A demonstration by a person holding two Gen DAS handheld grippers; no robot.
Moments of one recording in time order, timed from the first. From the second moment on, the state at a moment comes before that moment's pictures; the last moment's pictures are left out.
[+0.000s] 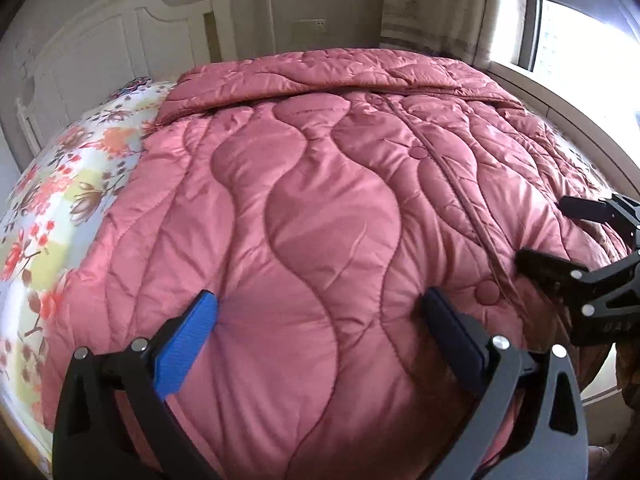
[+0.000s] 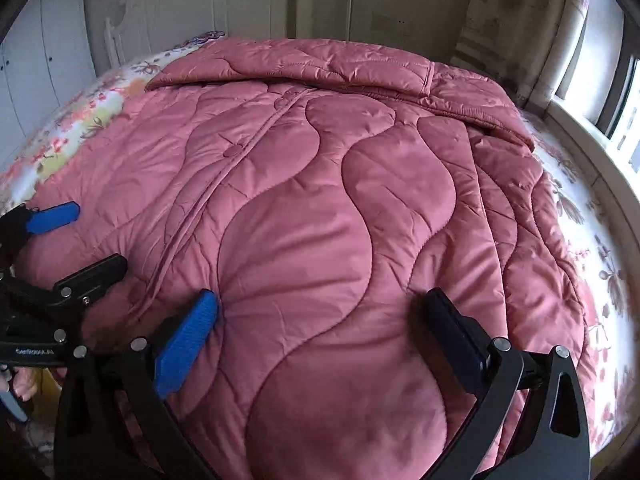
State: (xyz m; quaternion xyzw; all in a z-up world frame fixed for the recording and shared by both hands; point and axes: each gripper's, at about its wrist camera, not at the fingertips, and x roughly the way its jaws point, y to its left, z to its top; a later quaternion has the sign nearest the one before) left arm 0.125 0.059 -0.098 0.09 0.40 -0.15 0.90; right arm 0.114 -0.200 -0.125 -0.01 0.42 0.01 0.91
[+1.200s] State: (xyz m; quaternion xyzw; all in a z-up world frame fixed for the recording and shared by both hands) left arm 0.060 0.085 -0.103 0.10 0.36 -0.17 0.91; right arm 0.039 -0.209 -0.135 -0.01 0.38 0.01 0.93
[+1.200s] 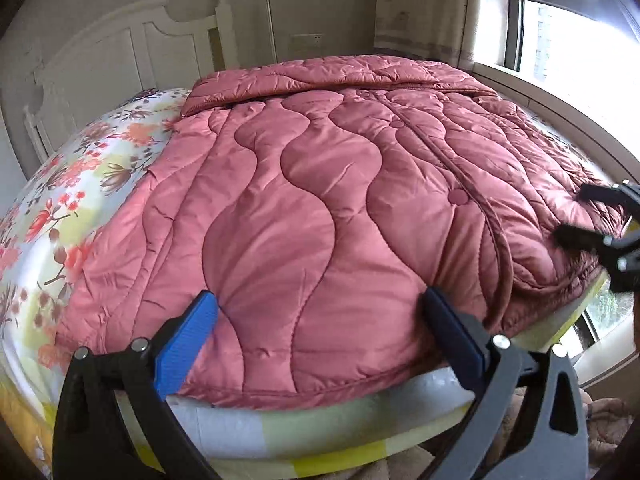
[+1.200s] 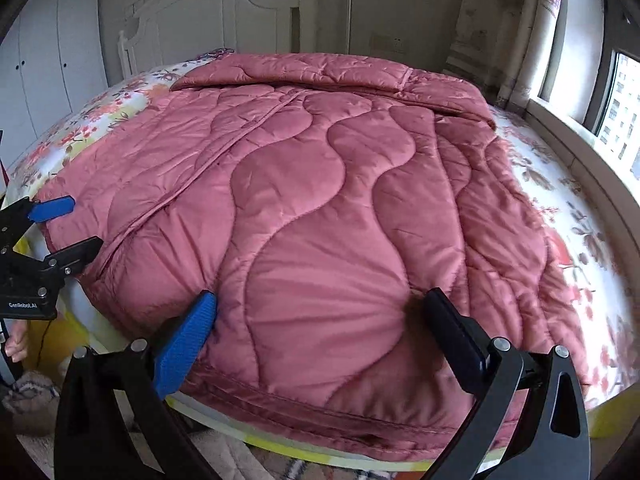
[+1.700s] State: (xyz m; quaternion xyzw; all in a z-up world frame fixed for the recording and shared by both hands) left arm 0.059 0.104 -0.084 0.09 0.34 -0.14 0.93; right arm 0.032 -0.284 -0.139 0.03 0.39 -0.09 0.92
